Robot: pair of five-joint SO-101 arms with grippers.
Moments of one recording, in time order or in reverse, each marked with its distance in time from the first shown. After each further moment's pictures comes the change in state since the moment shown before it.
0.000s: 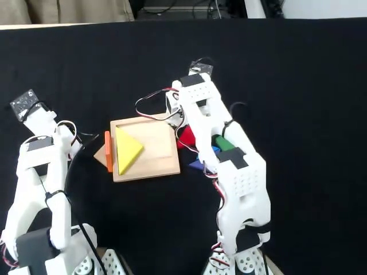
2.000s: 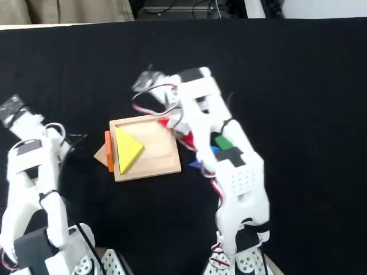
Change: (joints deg) left arm -6.5 0.0 0.0 0.0 0.0; right arm -3.0 1.4 -6.5 5.3 82.5
